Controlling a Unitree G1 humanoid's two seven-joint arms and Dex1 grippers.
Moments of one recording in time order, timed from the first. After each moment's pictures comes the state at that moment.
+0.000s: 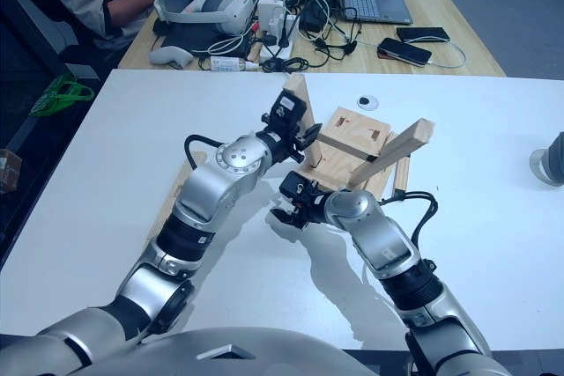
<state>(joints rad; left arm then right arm) -0.58 -0.04 -0.45 -0.01 -0.07 0.73 -0.16 -0.24 -0.47 0.45 -0.27 0.07 0.78 0.66</state>
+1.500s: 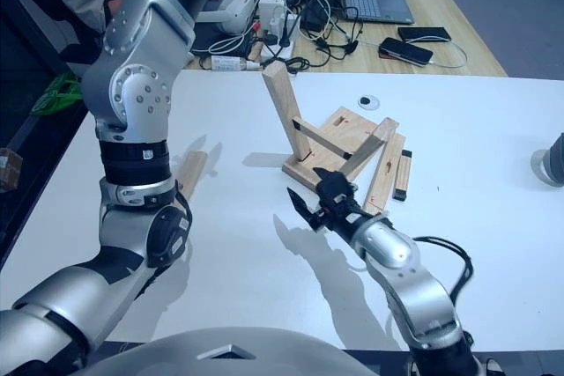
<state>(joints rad) -0.96 -0.01 0.13 0.06 -0.35 0.52 -0.16 0.25 -0.45 0.10 -0.71 0.34 0.53 0.34</state>
